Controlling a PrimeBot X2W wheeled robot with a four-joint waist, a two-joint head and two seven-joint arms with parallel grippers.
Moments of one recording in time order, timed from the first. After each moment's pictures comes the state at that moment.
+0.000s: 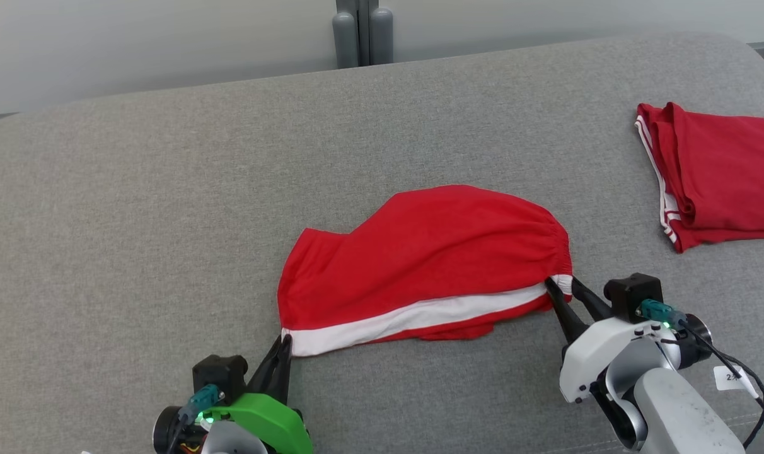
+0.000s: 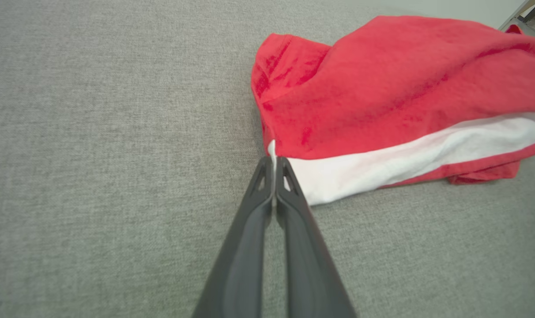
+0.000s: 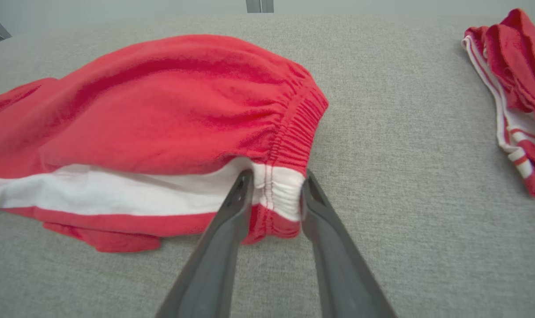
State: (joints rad) left arm -0.12 0.06 -0.32 0.45 -0.37 -0.05 -0.13; right arm -0.25 -0.17 0.22 0.47 0.23 0.13 -0.06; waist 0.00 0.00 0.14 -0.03
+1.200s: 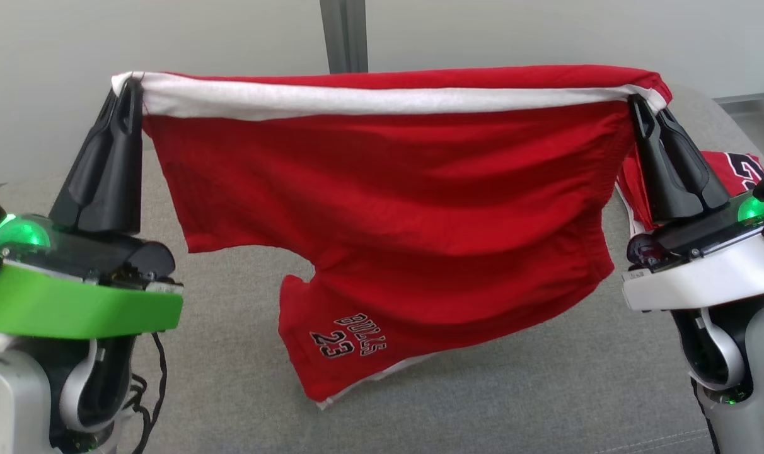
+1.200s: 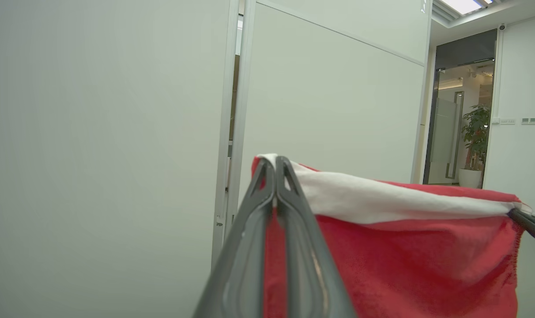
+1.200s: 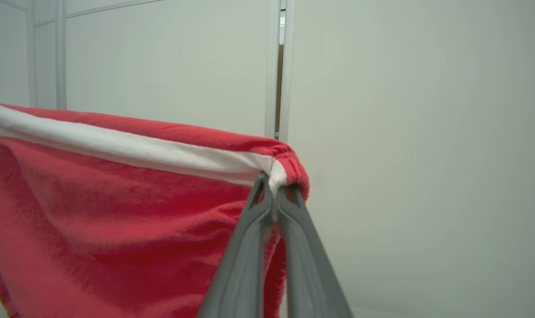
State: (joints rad) left arm -0.28 0.26 -0.11 -0.46 -0.57 -0.02 0.15; right arm -0.25 -0.23 0.09 -0.35 0.28 0.13 0.06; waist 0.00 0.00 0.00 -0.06
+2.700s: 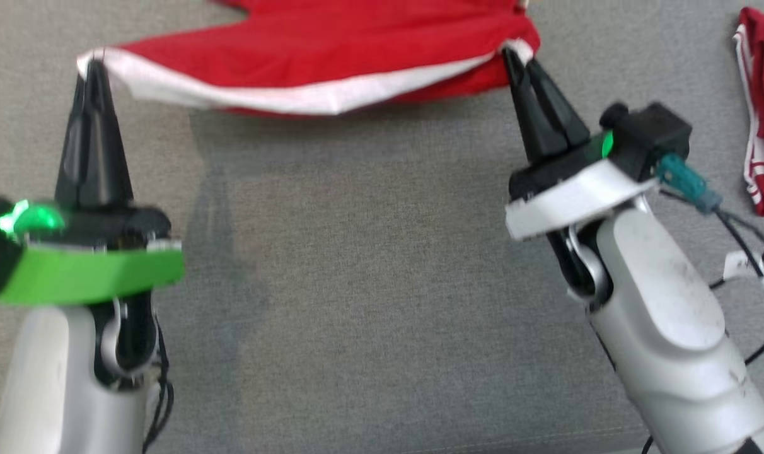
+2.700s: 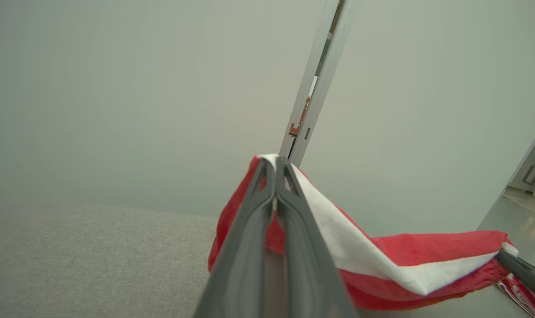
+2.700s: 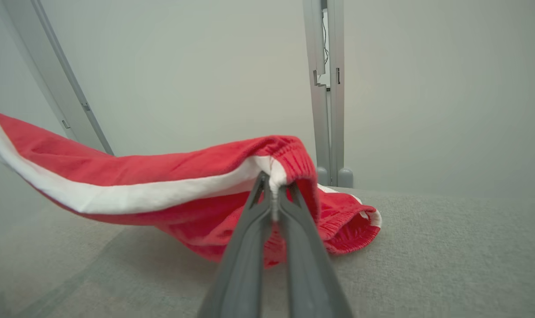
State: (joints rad) left arm -0.41 0.20 -0.10 -0.05 -0.55 -0.09 -0.25; right arm -0.64 -0.11 0.31 0.28 0.30 0.13 -0.26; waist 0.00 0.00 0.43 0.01
